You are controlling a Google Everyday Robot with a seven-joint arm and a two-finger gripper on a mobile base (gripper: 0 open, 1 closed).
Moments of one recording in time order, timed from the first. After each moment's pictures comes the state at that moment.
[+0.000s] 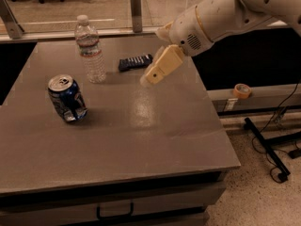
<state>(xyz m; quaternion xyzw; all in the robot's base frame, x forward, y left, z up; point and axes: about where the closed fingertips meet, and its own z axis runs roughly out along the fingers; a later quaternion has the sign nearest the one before) 0.563 -0.006 0.958 -0.58 0.69 0.23 0.37</state>
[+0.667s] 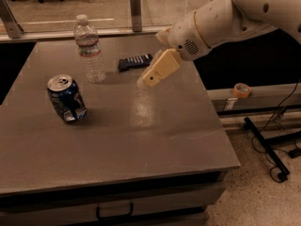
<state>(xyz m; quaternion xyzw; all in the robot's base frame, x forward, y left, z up) 0.563 -0.004 0.952 -0.57 0.70 0.23 0.38</state>
